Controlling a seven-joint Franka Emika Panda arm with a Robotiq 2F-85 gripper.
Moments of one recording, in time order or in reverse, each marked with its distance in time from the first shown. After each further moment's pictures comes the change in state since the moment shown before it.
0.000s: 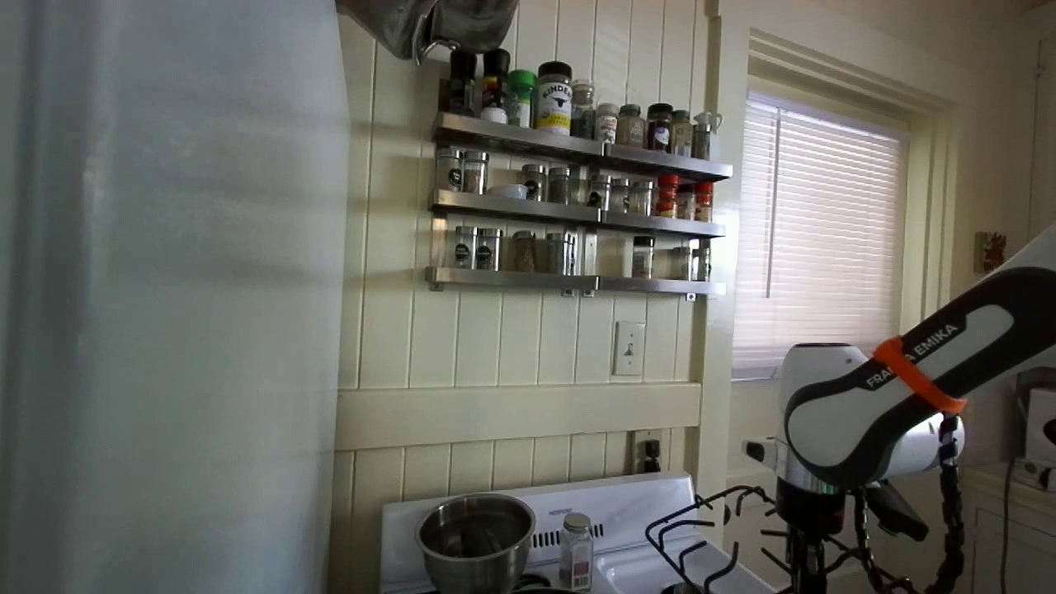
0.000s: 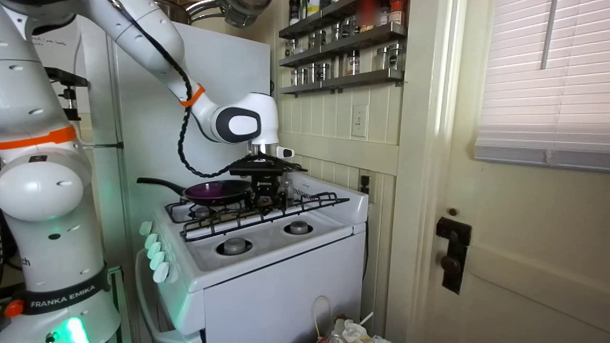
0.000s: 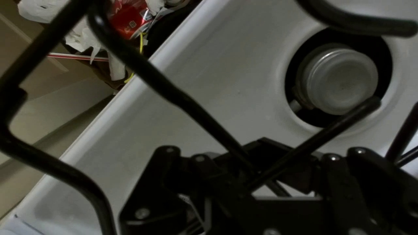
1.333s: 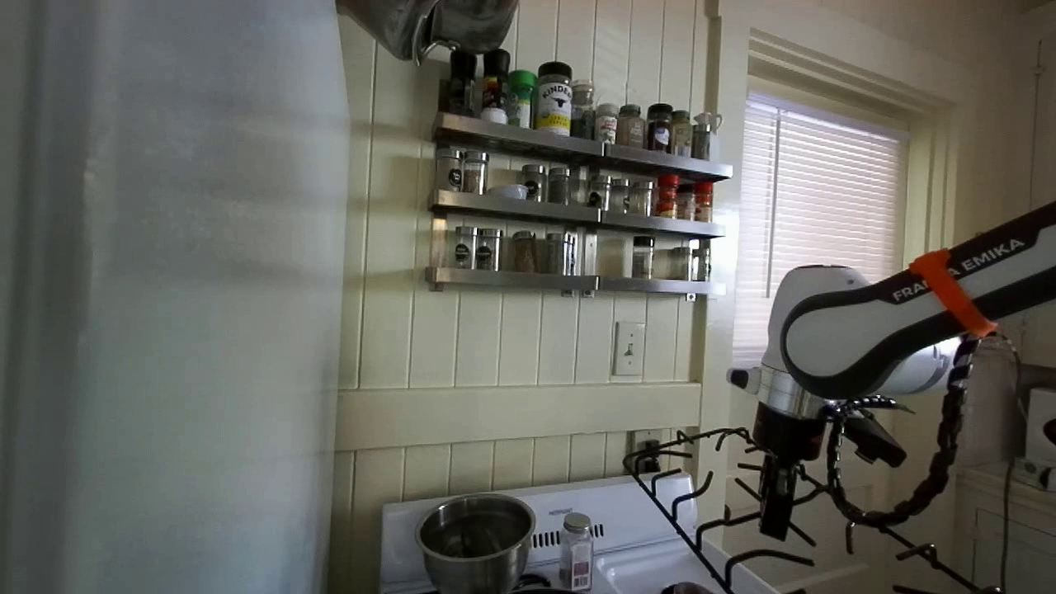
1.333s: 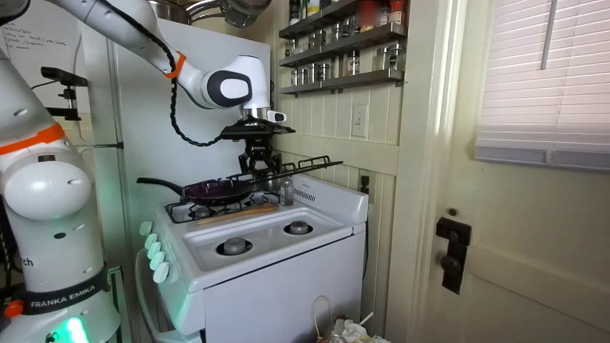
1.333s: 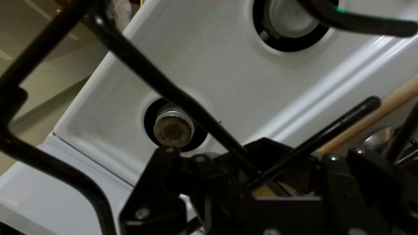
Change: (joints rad) arm 0.094 -0.173 0.005 0.086 0.053 -0.167 0.107
